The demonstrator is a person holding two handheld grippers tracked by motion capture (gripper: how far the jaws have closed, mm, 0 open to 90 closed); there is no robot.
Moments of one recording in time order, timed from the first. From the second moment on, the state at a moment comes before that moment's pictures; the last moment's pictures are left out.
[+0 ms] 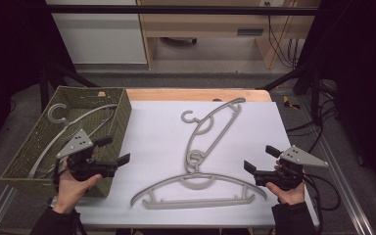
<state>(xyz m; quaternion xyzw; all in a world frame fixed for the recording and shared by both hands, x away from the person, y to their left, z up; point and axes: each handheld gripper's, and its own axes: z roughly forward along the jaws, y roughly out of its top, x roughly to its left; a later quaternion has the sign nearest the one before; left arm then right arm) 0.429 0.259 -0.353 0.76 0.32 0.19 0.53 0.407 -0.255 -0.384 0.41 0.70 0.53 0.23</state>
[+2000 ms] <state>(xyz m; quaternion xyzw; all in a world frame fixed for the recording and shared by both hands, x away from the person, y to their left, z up) 0.454 0.136 -0.458 0.93 0.21 0.07 0.30 0.409 -0.249 -0.388 0.41 0.71 0.53 0.22</state>
